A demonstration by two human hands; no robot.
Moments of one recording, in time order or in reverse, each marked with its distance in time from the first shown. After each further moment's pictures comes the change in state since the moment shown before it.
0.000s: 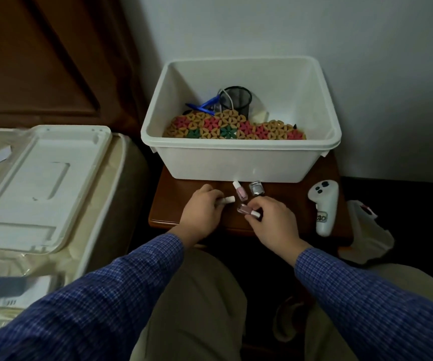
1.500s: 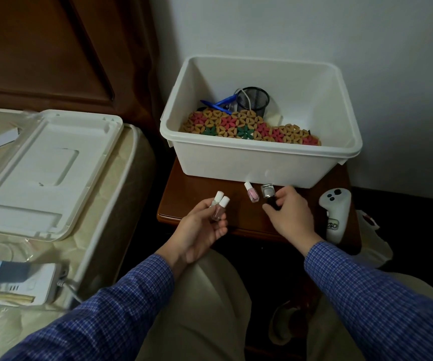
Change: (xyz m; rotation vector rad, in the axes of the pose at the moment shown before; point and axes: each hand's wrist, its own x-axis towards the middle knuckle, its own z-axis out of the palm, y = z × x) left_hand -0.046 -0.023 -0.005 -1.728 -0.245 -0.518; right_hand 0.029 0.009 -0.002 0.033 -0.010 0.336
